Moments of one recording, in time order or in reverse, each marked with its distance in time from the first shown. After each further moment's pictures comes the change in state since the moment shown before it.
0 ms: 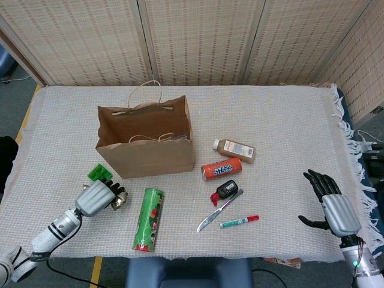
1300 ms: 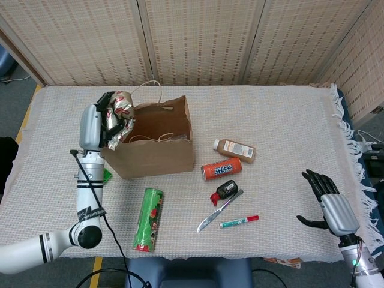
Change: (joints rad) left arm -0.243 -0.052 -0.747 -0.684 -0.857 -0.009 0.017; right arm 0.008 0.002 0.000 -0.004 0.001 -0.015 0.029
